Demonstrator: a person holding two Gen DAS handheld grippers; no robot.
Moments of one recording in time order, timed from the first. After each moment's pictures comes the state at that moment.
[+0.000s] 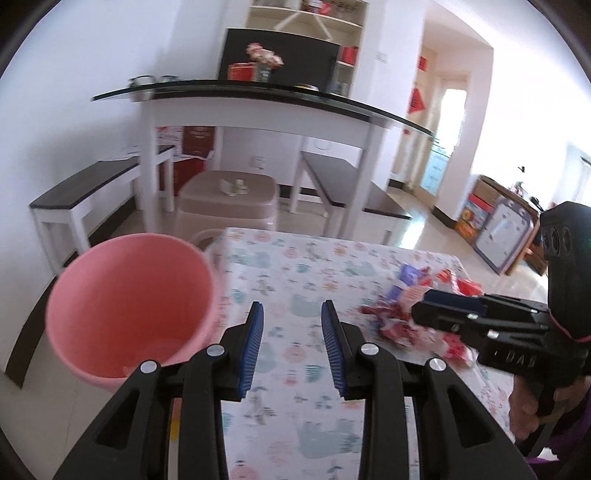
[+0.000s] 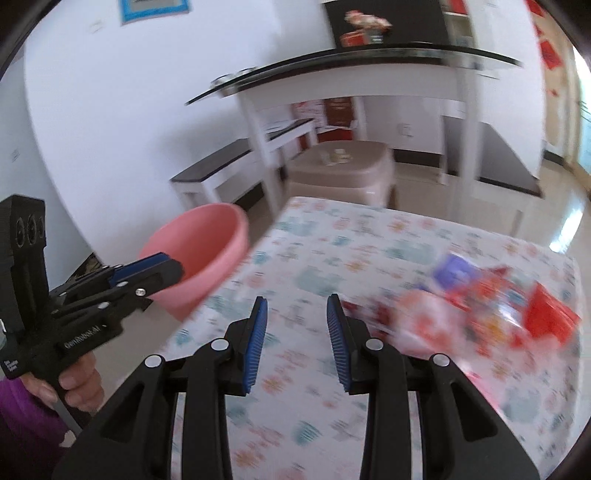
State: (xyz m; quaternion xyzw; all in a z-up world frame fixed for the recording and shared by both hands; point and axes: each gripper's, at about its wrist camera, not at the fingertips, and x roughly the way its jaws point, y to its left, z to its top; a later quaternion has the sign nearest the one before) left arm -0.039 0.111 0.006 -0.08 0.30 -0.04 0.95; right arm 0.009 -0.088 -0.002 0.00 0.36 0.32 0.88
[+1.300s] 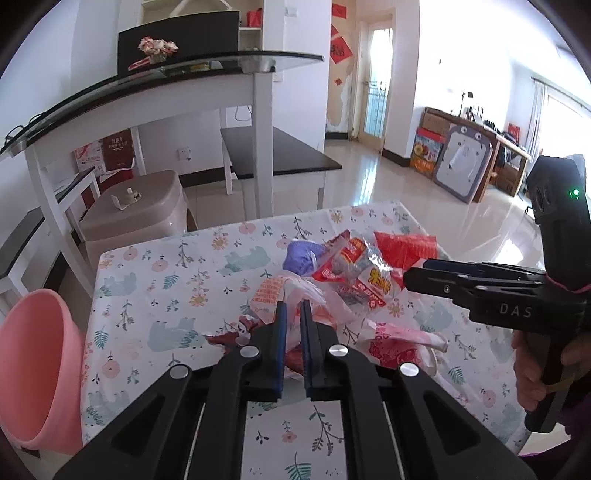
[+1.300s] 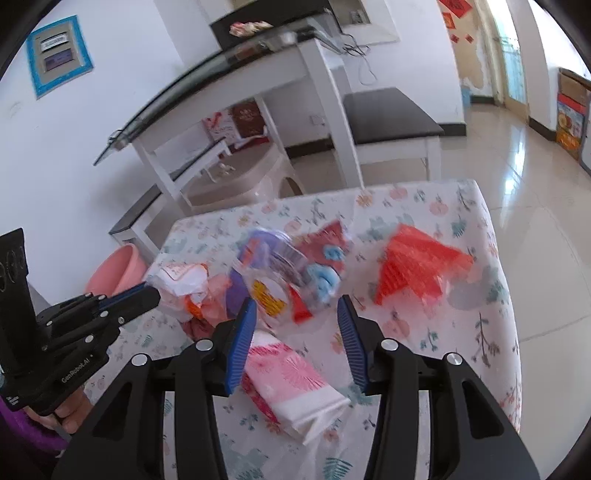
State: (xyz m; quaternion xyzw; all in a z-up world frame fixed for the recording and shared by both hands) left arm 0.038 -0.028 -0.016 0.03 0.34 -0.13 0.93; right arm 0.056 -0.228 -0.036 0.09 0.37 0.22 0.90
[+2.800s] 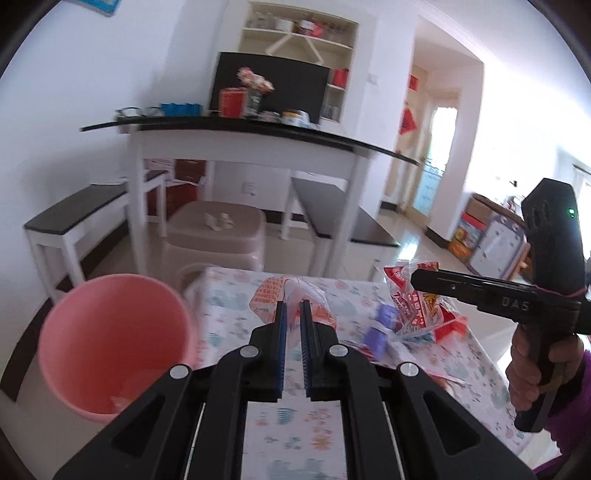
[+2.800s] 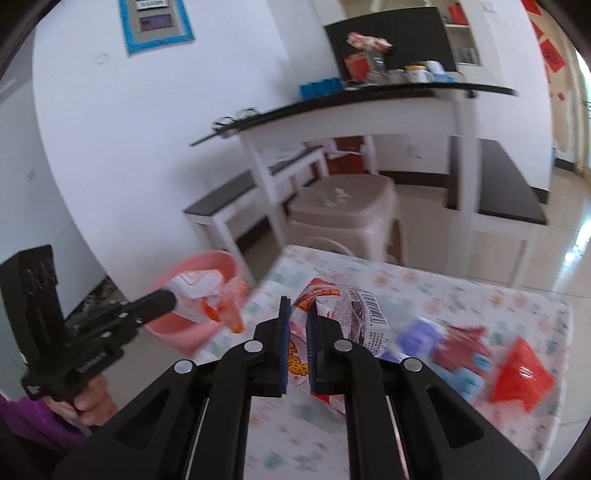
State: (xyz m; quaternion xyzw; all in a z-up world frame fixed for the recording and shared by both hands) left arm -0.033 0.106 0.038 -0.08 0.24 -0.02 0.97; right arm 0.057 -0.102 0.045 0.03 0.32 0.38 0.87
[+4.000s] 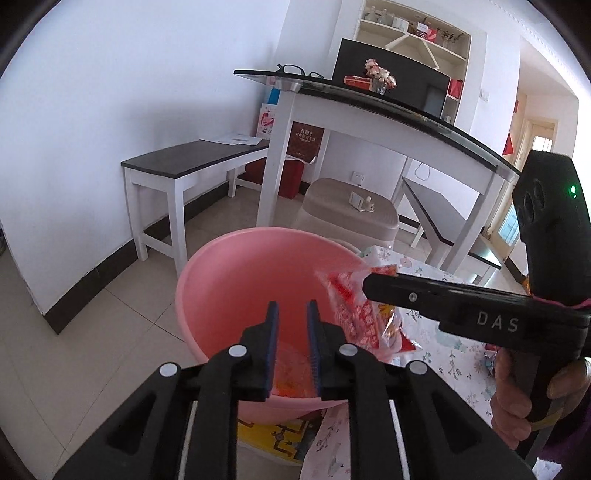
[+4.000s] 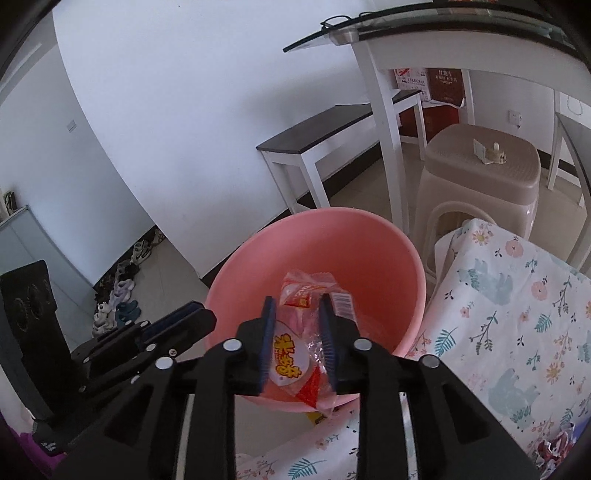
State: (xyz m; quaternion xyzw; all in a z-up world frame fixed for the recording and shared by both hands) left arm -0.064 0.252 -0.017 -0.15 0.28 0.15 0.94; right arm 0.063 0.132 -0.013 -0.02 0.40 0.49 0.78
